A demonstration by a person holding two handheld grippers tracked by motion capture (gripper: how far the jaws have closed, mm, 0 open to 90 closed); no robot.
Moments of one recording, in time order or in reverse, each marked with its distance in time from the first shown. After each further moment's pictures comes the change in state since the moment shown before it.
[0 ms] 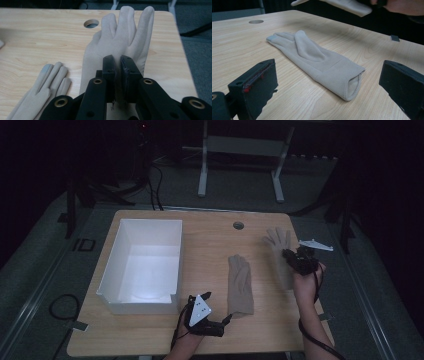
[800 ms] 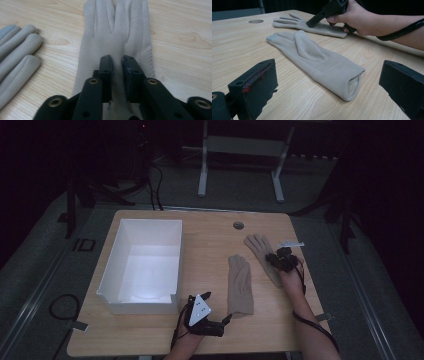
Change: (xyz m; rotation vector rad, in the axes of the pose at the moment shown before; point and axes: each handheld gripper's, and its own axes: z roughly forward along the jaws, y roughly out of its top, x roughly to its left) left arm 0.000 0.000 0.000 -0.001 -0.002 -0.008; right arm -0.013 -0.029 0.108 0.155 0.138 -0.196
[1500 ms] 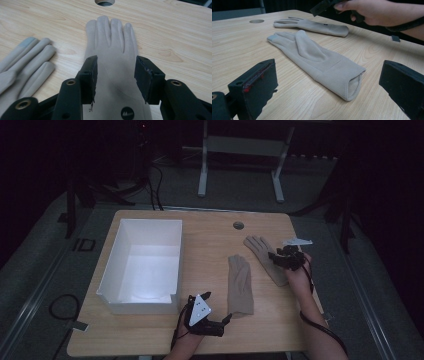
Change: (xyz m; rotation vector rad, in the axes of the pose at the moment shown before) left arm 0.000 0.000 0.000 0.002 0.005 -0.001; right arm 0.000 0.012 -0.033 -0.056 -0.016 -0.051
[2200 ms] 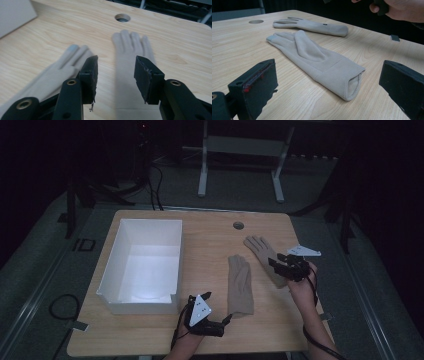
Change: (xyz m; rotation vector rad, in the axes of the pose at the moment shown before) left arm 0.000 0.000 0.000 -0.001 -0.004 0.007; right arm 0.041 -0.002 -0.063 -0.092 0.023 -0.014
